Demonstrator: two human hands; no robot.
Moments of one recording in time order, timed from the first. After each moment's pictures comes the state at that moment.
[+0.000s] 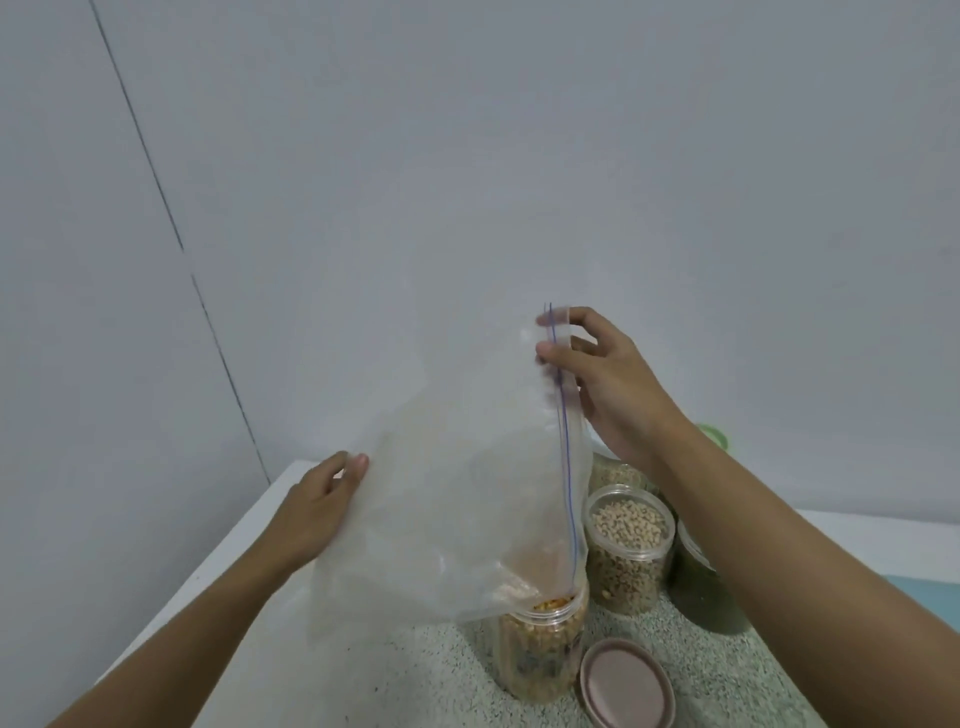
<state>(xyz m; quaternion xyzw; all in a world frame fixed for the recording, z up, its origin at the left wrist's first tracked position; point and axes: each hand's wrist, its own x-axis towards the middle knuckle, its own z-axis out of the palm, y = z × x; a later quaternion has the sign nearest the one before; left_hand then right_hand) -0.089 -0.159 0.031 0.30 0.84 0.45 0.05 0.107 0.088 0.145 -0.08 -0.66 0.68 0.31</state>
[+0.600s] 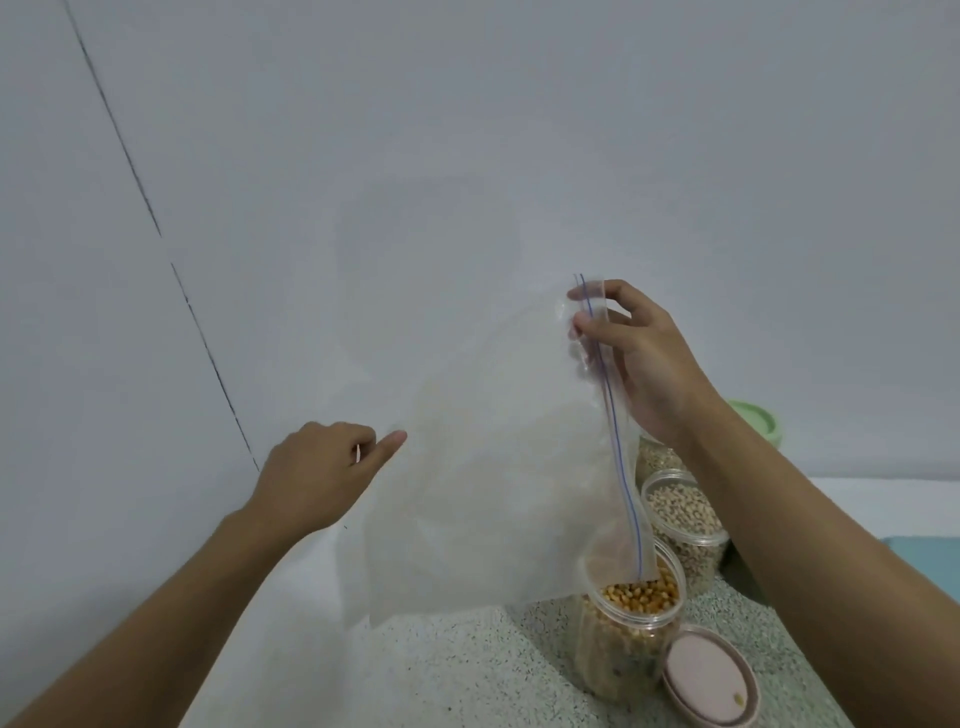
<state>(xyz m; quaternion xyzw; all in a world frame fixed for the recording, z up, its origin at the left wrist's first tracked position) -0.154 -0.173 0.075 0.42 0.88 0.20 -0.10 0.049 0.067 0.141 -0.10 -0.65 0.66 0.37</state>
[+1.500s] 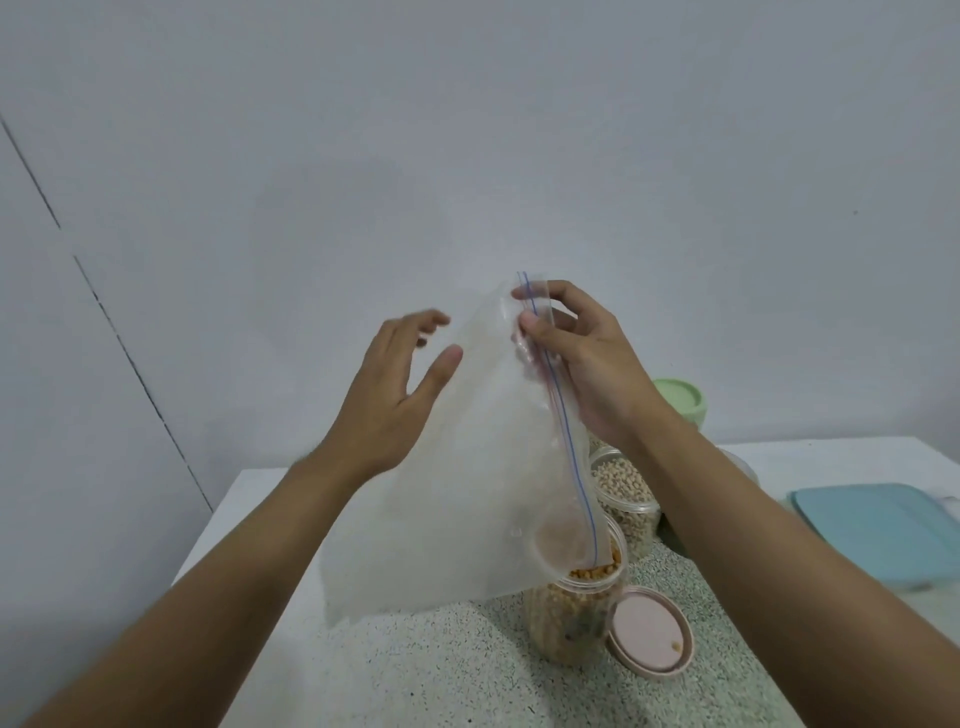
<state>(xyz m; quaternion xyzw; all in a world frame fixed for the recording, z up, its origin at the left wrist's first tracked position) -0.097 -0.096 0.106 0.56 0.69 0.47 -0.03 0.067 0.044 0.135 -0.09 -0.65 0.64 0.39</state>
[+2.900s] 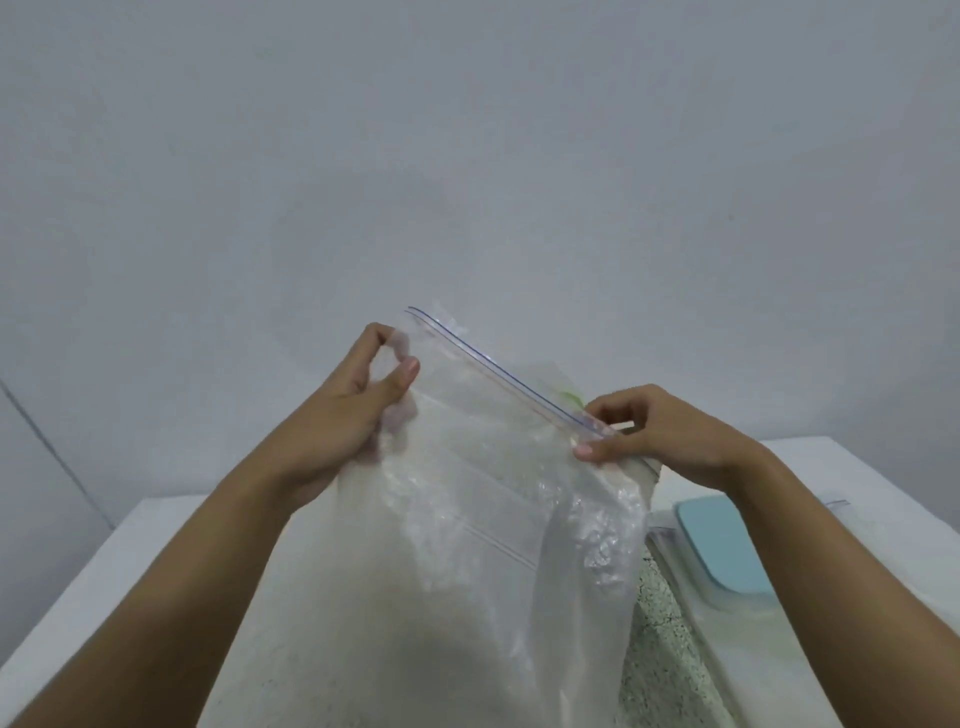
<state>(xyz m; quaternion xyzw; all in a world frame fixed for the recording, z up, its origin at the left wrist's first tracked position) 0.028 -0.027 0.142 0.48 0.63 0.55 0.26 0.264 0.192 0.100 -0.22 -0.82 0.51 0.16</state>
